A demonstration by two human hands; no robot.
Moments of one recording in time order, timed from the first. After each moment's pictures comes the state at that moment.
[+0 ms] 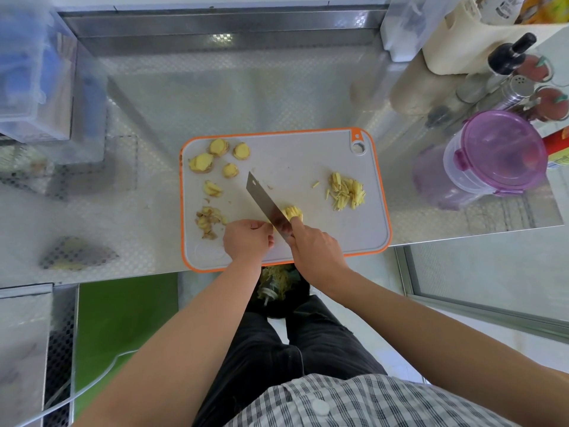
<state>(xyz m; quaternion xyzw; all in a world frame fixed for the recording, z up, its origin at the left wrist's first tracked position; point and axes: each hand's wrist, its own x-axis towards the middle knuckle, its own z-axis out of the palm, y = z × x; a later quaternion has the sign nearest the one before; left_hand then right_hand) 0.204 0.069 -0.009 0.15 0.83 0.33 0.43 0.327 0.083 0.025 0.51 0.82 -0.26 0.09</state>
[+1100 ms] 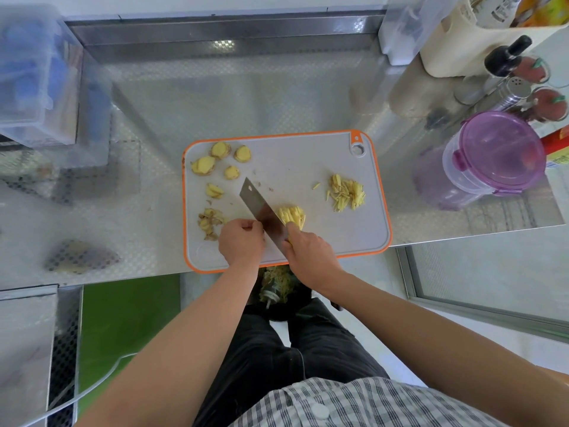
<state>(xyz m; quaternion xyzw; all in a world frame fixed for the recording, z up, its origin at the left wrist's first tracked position) 0.197 0.066 -0.013 0.22 0.86 0.29 0.36 0.325 0.076 0.022 0.51 0.80 -0.32 0.07</state>
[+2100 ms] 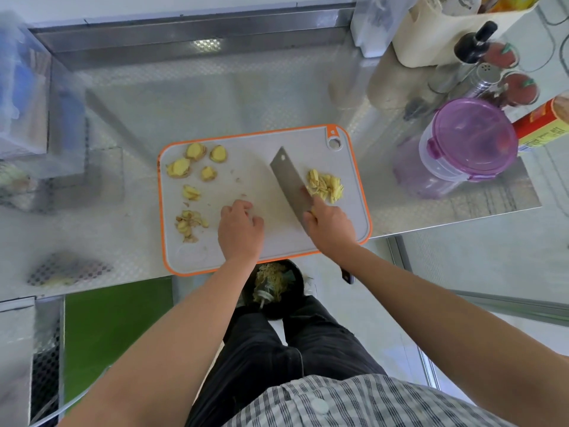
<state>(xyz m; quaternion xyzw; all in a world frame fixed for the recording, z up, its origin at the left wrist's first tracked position) 0.219 0.081 -0.023 0.41 0.84 0.21 0.28 0.380 0.121 0.018 0.62 0.72 -0.30 0.01</state>
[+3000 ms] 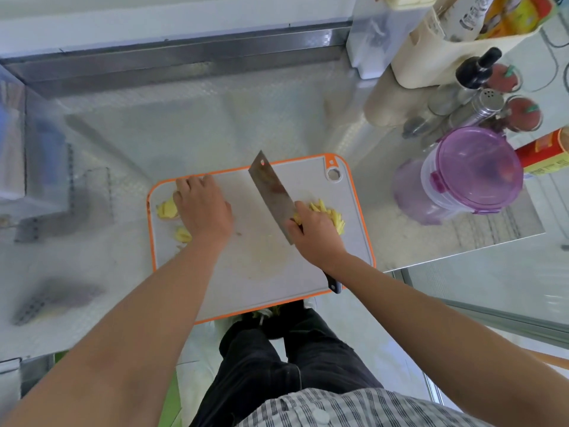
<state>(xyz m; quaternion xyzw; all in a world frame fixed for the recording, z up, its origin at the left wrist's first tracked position) 0.151 0.193 -0.010 0.53 0.85 -0.01 0.05 0.347 0.182 0.020 0.59 0.74 -0.33 -0.04</state>
